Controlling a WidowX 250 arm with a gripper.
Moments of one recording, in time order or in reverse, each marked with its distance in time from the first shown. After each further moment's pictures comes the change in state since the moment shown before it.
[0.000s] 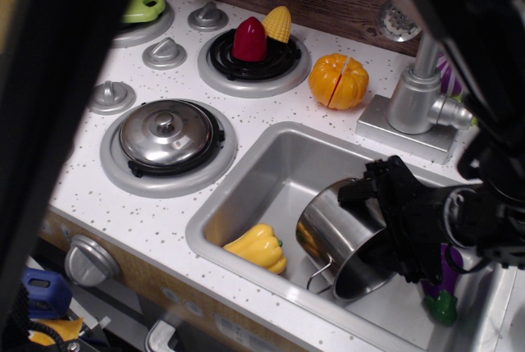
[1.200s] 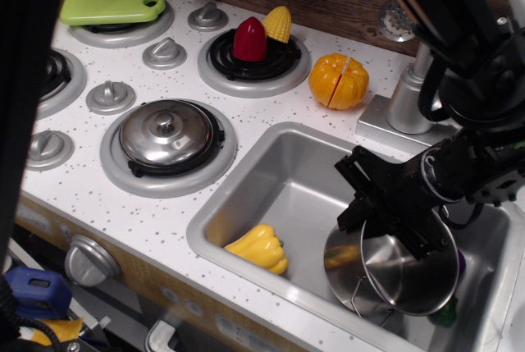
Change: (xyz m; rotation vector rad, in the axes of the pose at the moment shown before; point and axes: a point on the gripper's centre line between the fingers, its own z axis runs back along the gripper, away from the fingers) arm -0.004 -0.005 0.001 -0.215 0.163 0.261
